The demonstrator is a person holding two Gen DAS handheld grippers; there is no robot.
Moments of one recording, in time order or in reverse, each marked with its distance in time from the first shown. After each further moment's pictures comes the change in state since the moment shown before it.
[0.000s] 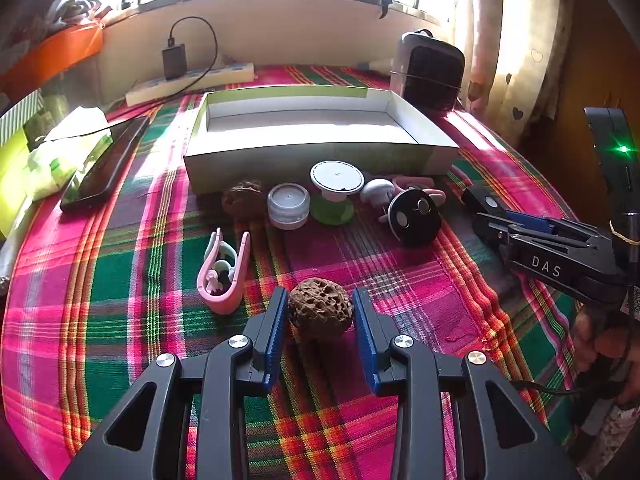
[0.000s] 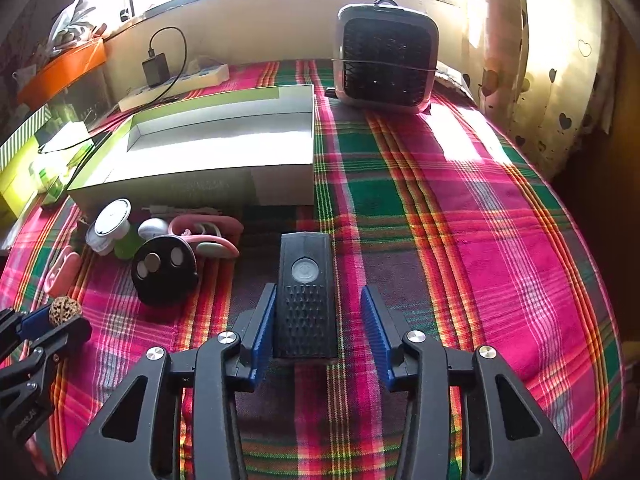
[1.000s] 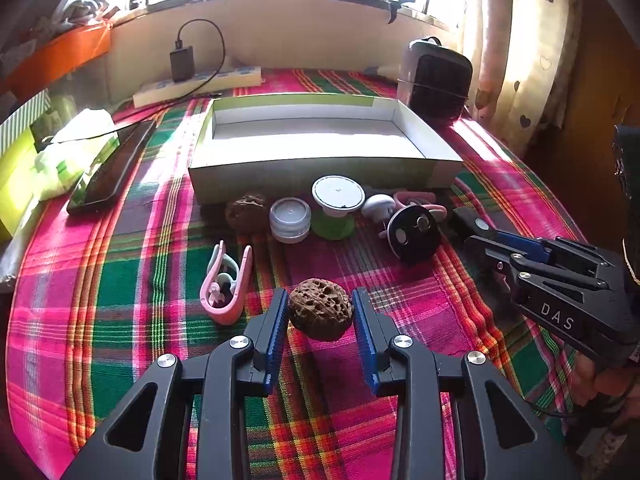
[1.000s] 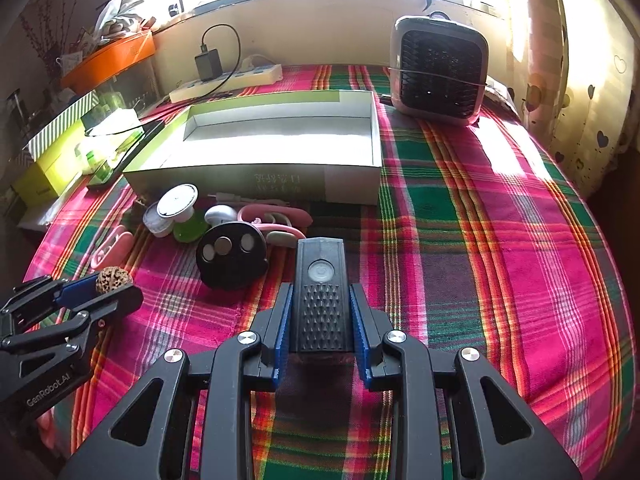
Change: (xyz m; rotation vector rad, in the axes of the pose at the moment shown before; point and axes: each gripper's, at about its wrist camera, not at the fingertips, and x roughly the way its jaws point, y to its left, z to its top) left arm -0.006 -0.002 0.012 -0.025 -0.011 0.016; right arm -0.014 0.019 -0.002 -0.080 -0.017 0.144
